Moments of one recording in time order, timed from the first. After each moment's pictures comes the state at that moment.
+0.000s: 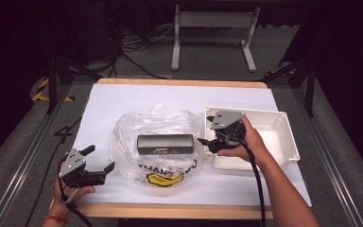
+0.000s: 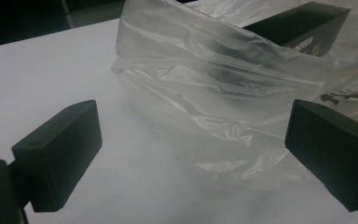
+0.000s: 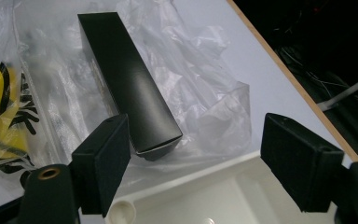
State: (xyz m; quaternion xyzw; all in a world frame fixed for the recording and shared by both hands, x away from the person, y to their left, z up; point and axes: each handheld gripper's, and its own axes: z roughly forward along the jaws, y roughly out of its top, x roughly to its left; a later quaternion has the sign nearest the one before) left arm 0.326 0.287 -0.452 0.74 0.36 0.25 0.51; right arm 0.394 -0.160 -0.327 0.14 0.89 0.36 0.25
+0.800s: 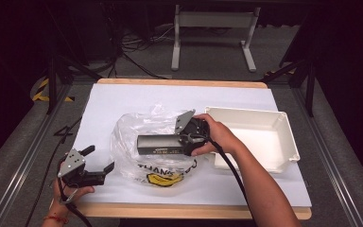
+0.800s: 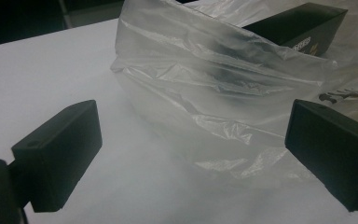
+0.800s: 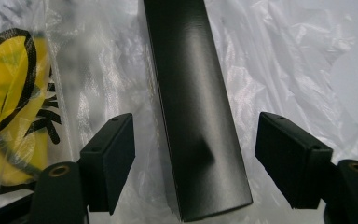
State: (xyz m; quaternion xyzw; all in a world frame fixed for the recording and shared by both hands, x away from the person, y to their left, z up) left arm 0.326 0.289 -0.453 0.74 0.36 0.25 0.51; right arm 0.426 -0.078 -0.356 0.04 0.96 0.25 0.15
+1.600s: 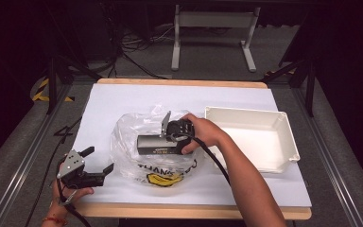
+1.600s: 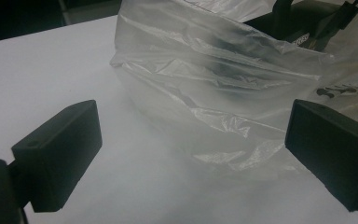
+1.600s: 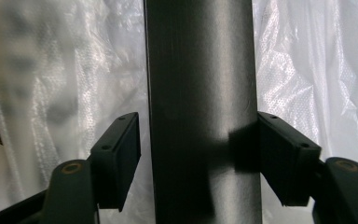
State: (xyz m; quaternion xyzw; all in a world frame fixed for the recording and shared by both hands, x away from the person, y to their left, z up) left arm 0.322 0.290 -0.453 0.74 0.36 0.24 0.51; right arm 0.454 -0.037 -0.384 0.00 0.99 0.13 0.10
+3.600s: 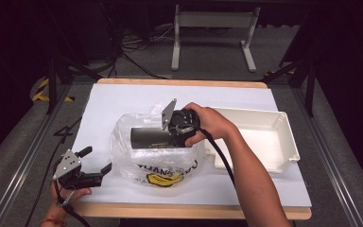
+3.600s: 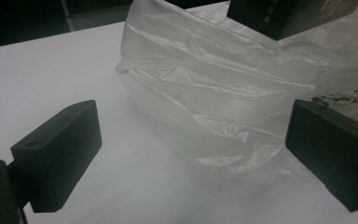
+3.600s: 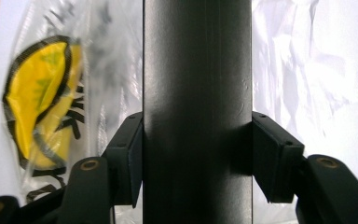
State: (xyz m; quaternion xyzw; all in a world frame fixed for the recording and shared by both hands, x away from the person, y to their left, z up) left arm 0.320 0.295 -0.450 0.73 0.36 0.25 0.52; right arm 0.436 -0.046 -0.317 -0.05 0.97 0.19 0.11
